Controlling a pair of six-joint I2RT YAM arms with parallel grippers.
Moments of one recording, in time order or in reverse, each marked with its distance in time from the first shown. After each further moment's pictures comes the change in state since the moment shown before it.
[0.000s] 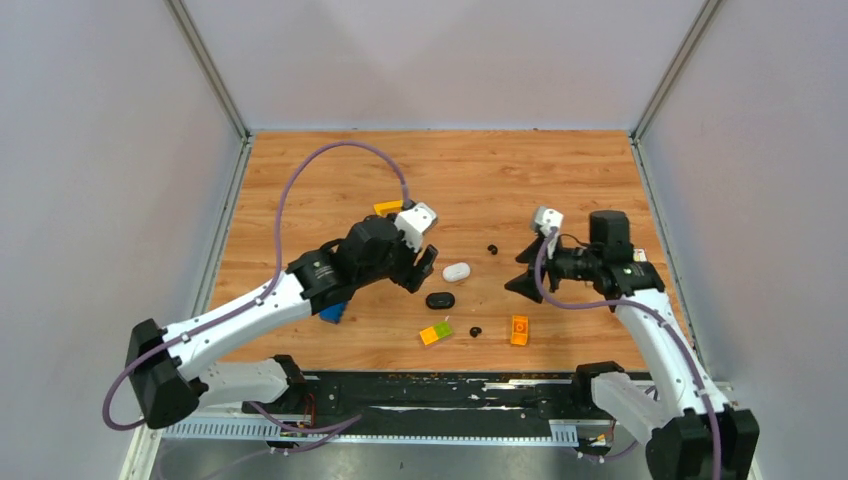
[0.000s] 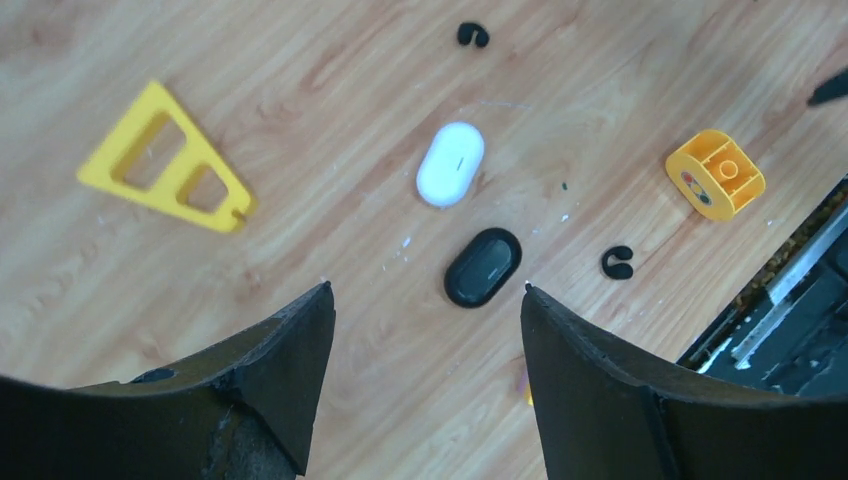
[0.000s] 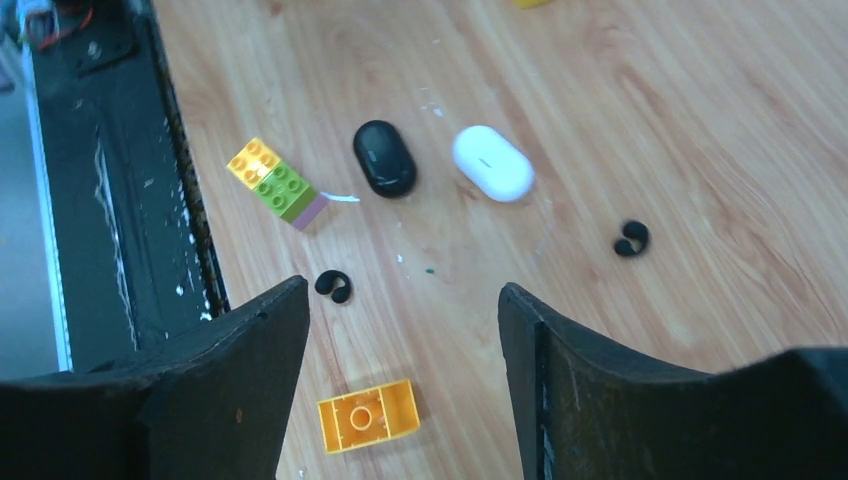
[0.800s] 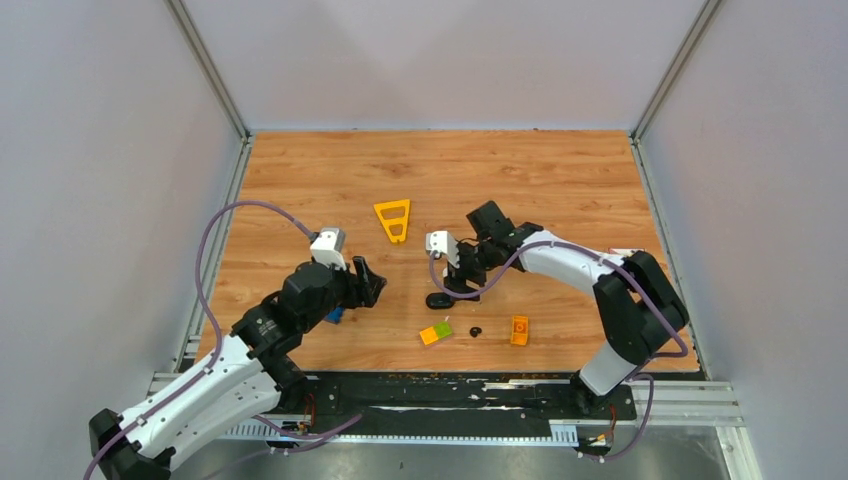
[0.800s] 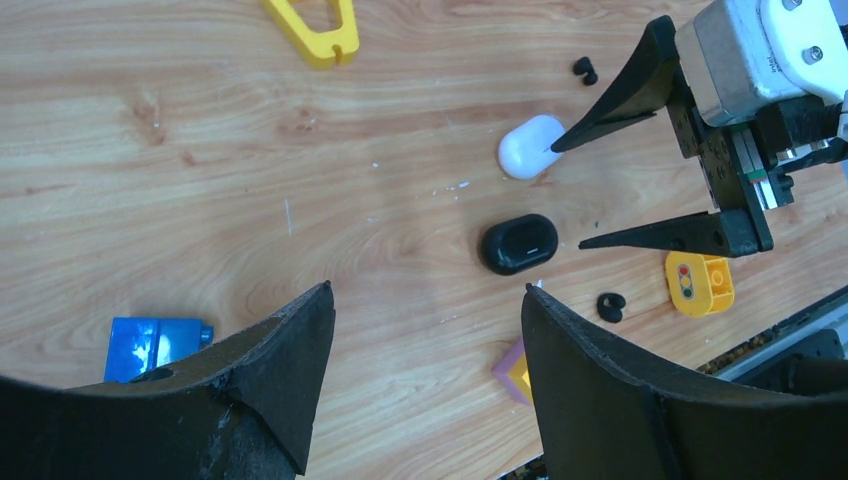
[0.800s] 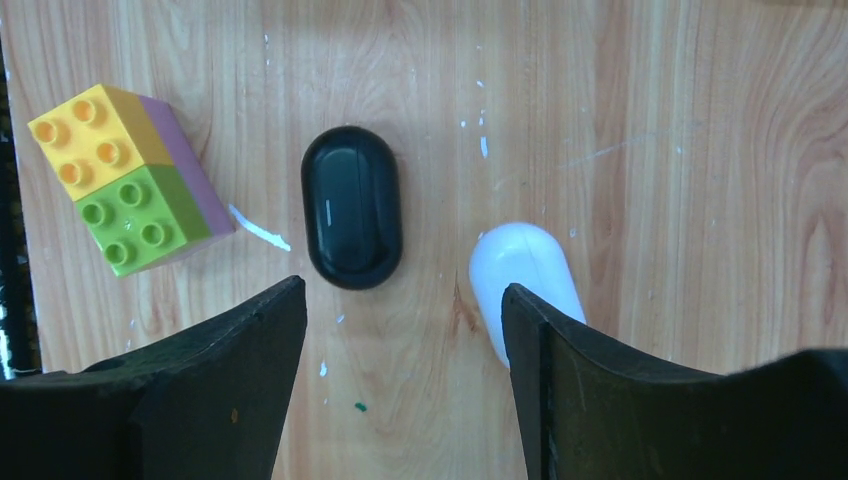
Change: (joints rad) left arm 0.190 -0.579 -0.500 0.061 -0.109 -0.537; right arm 0.576 0.702 0.246 0.146 0.400 -0.243
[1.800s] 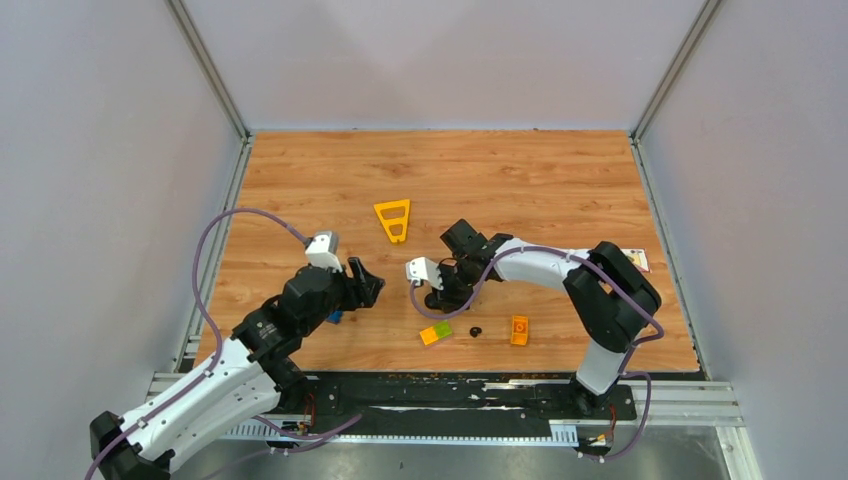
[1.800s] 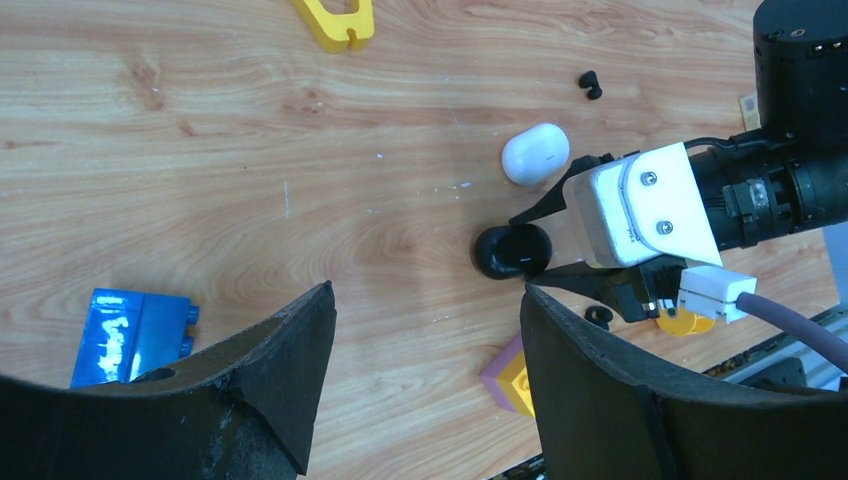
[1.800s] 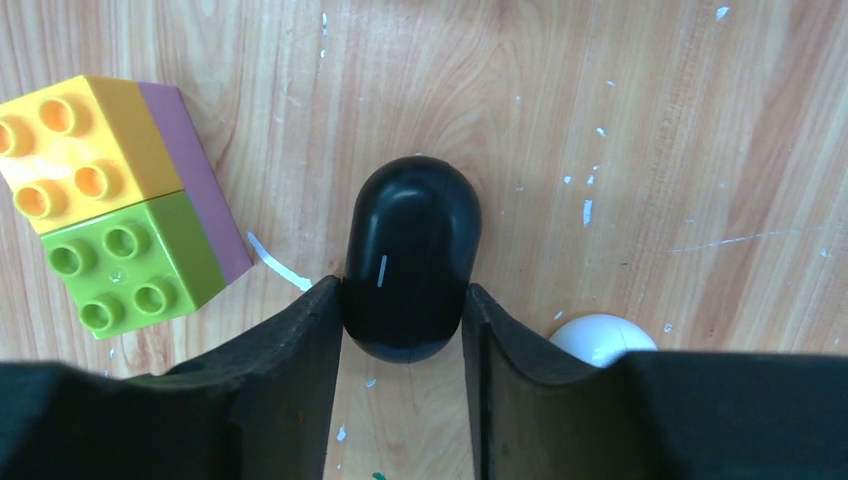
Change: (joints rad) left arm 0.000 -0.019 -0.030 -0.014 -0.036 -0.103; right arm 0.137 0.145 0.038 -0.019 0.100 -0.091
